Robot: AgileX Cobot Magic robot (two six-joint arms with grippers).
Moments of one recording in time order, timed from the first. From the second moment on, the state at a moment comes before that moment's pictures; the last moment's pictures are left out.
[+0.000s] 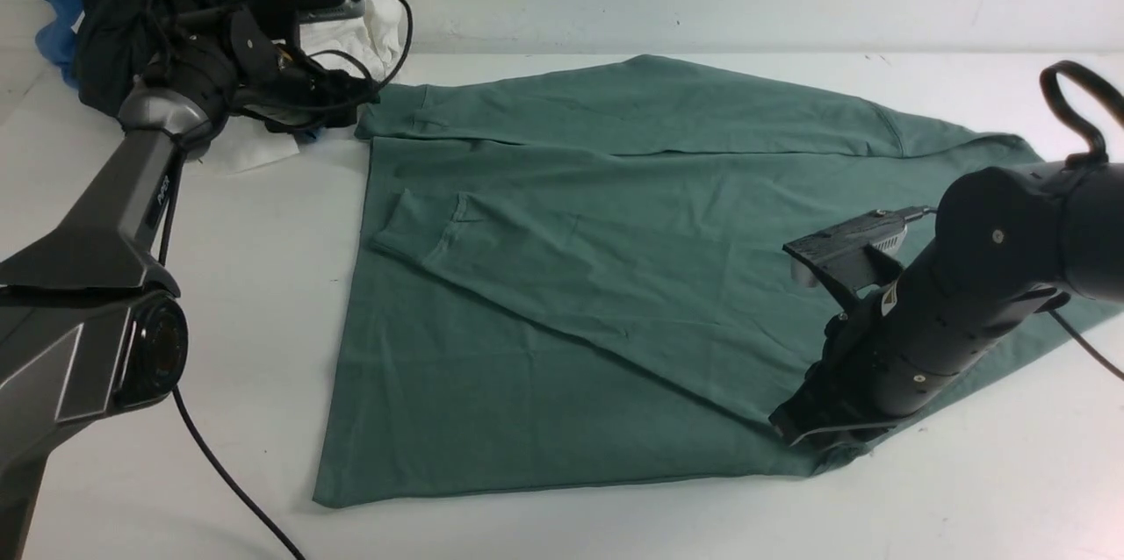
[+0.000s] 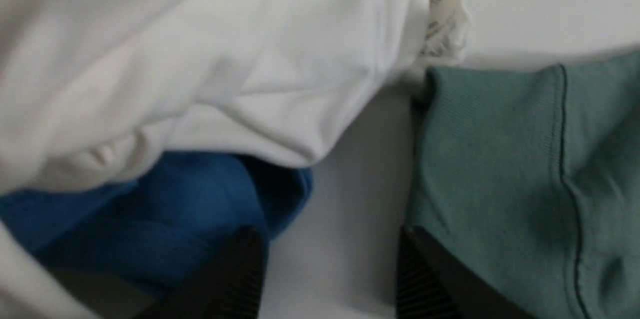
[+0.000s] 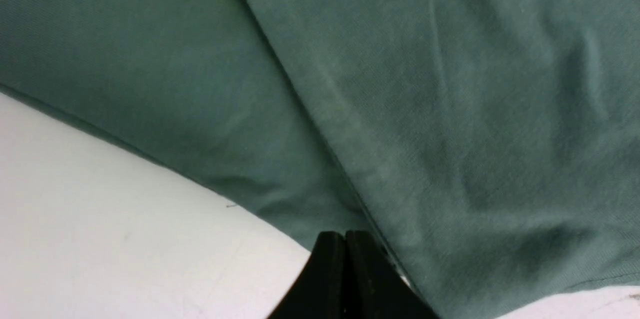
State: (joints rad) right arm 0.38 1.72 -1.03 0.19 0.83 -0.26; left arm 0.01 2.81 -2.77 -0.24 0.79 0.03
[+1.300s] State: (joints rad) right arm 0.38 1.72 -1.03 0.21 0.80 -0.26; left arm -0.03 2.78 -2.77 -0.39 0.75 0.21
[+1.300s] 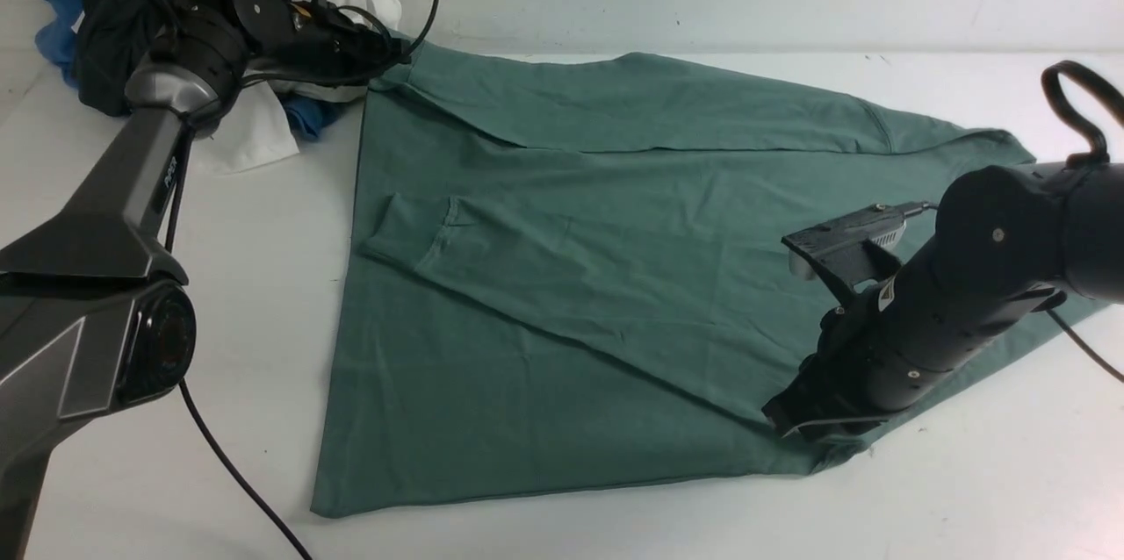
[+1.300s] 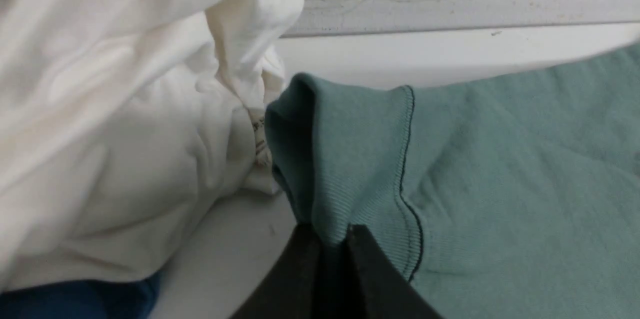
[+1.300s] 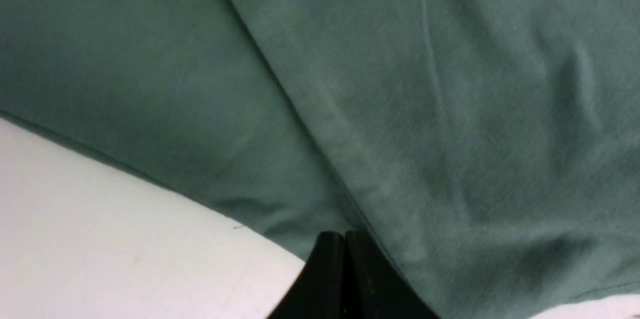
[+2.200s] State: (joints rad) right arm 0.38 1.72 -1.03 0.21 0.78 -0.27; left arm -0.03 2.84 -2.77 -0.34 0.71 0.12
